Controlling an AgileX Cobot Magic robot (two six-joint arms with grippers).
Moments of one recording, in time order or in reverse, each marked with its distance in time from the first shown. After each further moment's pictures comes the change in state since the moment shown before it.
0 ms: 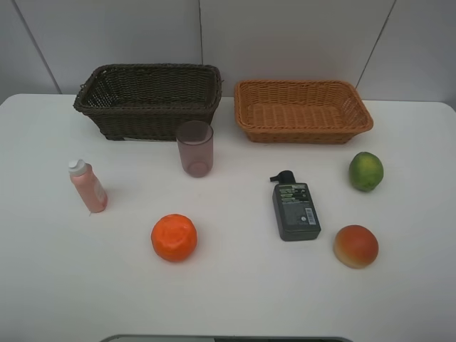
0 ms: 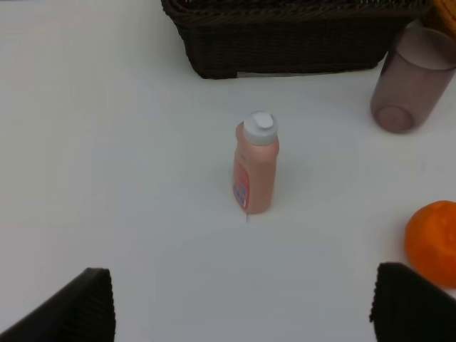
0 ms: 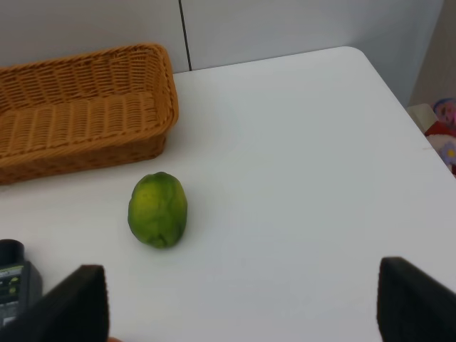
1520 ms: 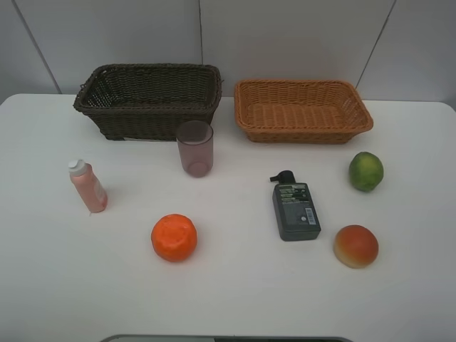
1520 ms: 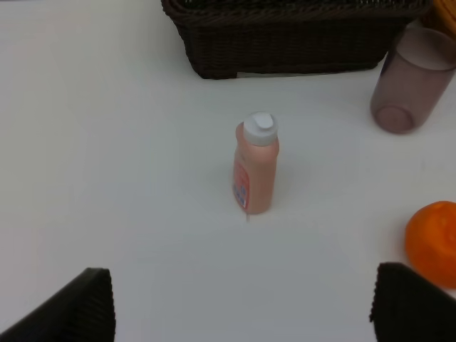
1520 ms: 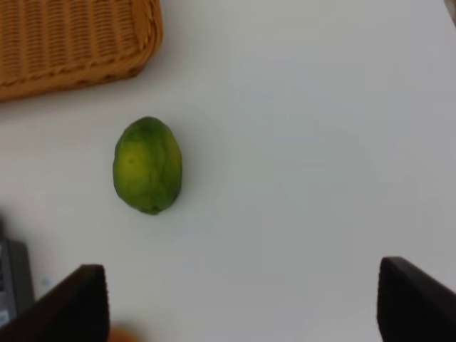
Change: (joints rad) left arm 0.000 0.000 0.000 0.000 -0.001 0.000; right arm 0.000 0.846 -0.331 0.001 -0.060 0.041
